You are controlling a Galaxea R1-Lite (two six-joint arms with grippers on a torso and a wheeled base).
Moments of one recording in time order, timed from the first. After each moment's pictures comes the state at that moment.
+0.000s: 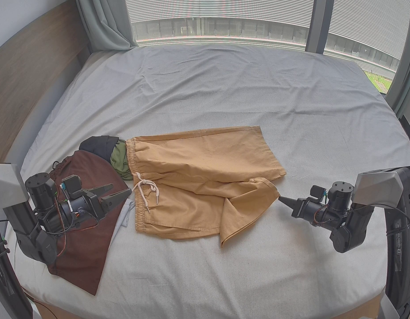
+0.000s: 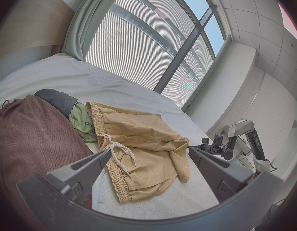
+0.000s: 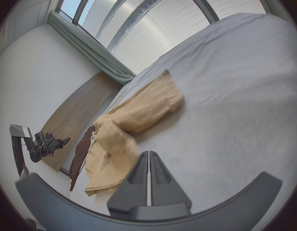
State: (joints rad) left arm 0.02 2.09 -0.40 -1.55 -0.71 -0.27; right arm 0.14 2.51 -0.74 -1.54 0.55 0.46
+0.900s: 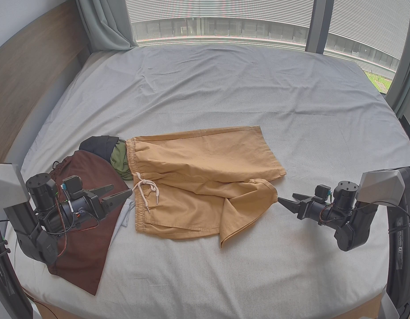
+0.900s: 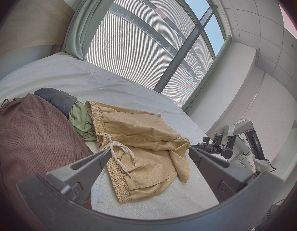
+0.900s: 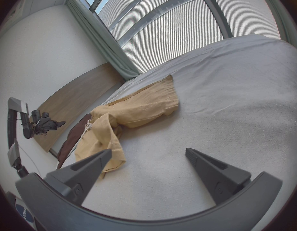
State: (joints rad) left arm 0.01 2.10 -0.40 -1.55 -0.71 -0.27; right arm 0.08 2.51 -0.74 -1.54 0.56 0.24
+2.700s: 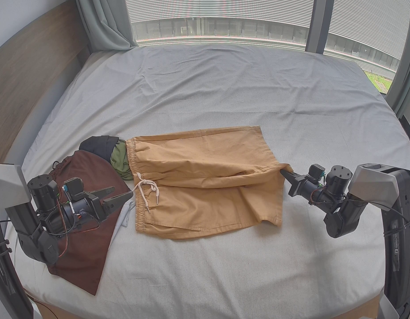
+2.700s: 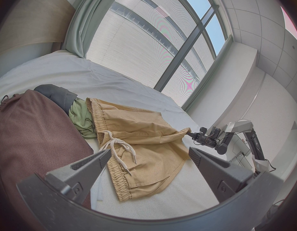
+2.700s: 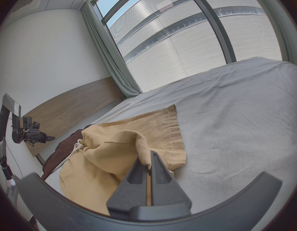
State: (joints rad) left arm 0.01 2.11 -0.40 -1.55 -0.71 -0.27; right arm 0.13 2.54 -0.99 -1.55 0.46 0.25
